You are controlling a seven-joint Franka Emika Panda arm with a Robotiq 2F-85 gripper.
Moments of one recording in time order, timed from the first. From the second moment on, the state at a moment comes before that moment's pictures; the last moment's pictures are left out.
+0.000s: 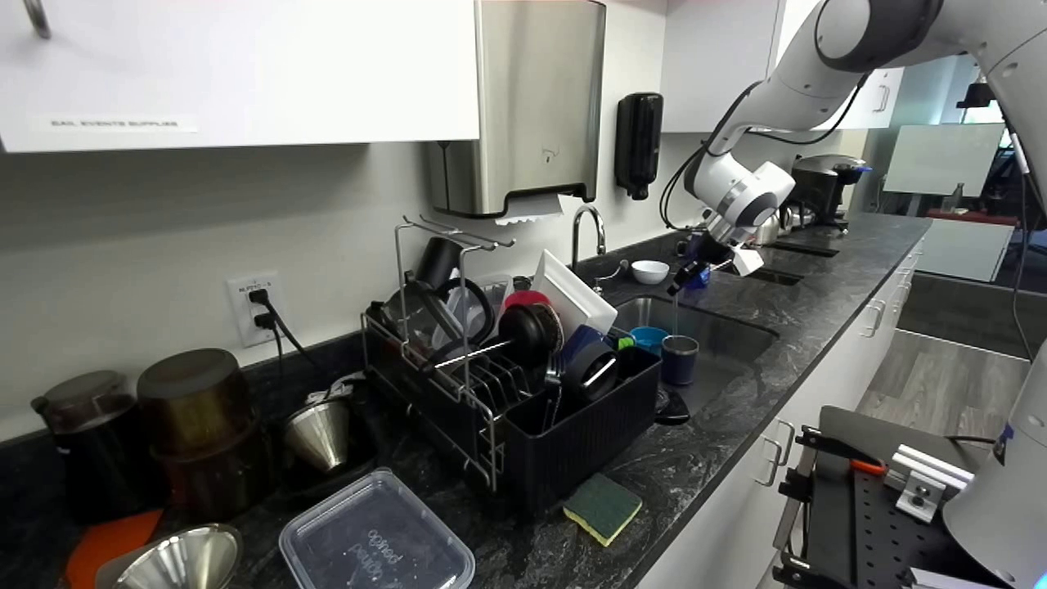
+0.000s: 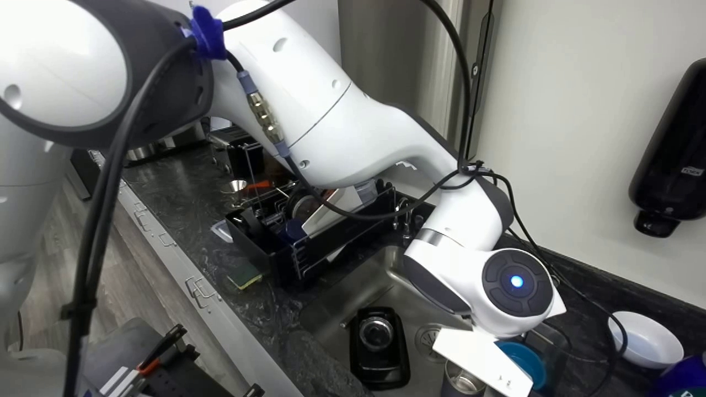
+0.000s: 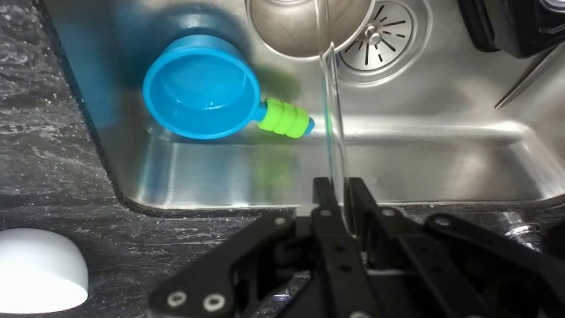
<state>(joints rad) -0.56 0.64 -0.26 -1.87 1.21 2.56 -1.69</state>
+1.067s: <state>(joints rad) -0.55 0.71 -0.25 -1.83 1.20 2.57 -1.69</state>
